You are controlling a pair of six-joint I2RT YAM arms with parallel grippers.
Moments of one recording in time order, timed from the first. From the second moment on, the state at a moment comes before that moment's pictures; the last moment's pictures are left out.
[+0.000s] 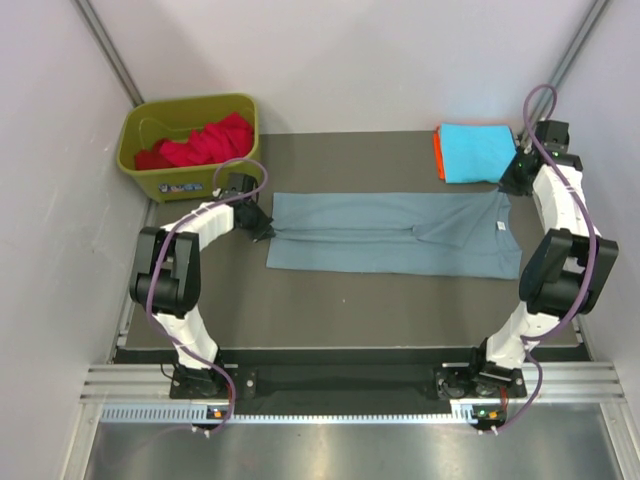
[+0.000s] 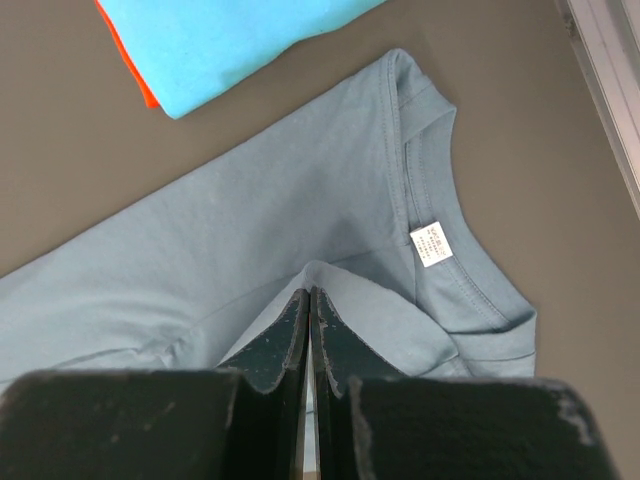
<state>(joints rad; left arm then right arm) -0.17 1.79 1.14 -0.39 0.09 -0.89 -0.25 1.75 1.54 -0.68 -0.05 0.30</state>
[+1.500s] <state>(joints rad) -0.14 1.87 1.19 -0.38 0.12 -0.89 -0.21 1.95 1.72 -0.68 -0.06 0.34</state>
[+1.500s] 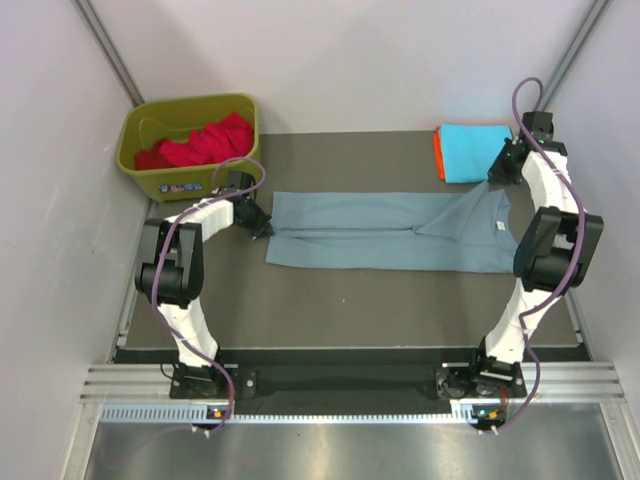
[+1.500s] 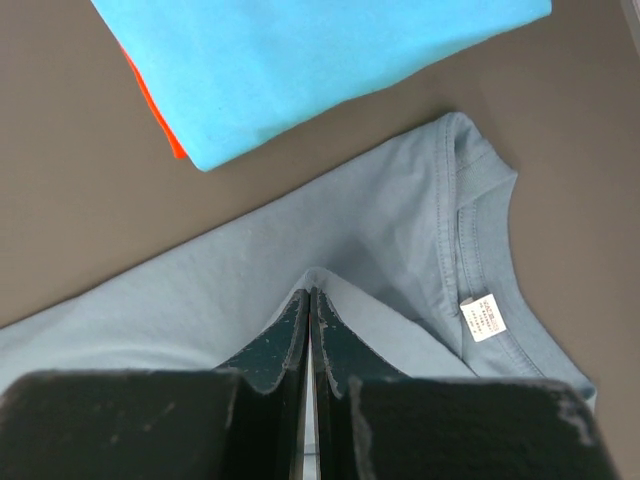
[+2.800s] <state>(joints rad) -0.13 1.66 1.12 -0.28 0.30 -0.76 -0.20 1.99 1.76 -0.68 0.02 0.34</state>
